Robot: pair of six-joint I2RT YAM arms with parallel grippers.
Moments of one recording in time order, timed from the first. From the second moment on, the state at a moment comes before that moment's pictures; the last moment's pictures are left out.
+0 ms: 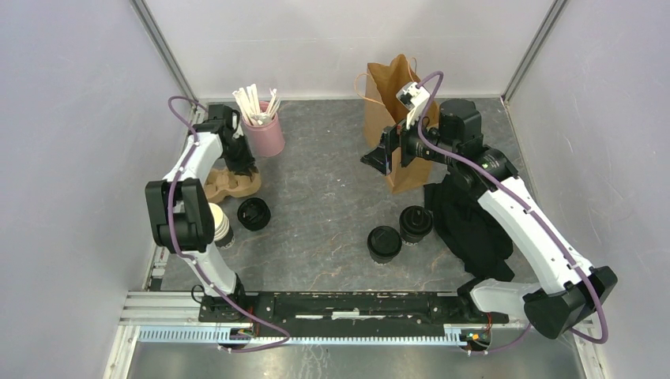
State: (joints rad) left arm 0.05 1.79 1.41 -0.80 0.15 -0.30; right arm 0.48 1.23 1.34 -0.43 -0.49 0.13
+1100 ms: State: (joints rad) left arm 0.05 1.83 1.41 -0.80 0.19 -0.28; right arm 0.48 1.23 1.34 -0.42 -0.52 0.13
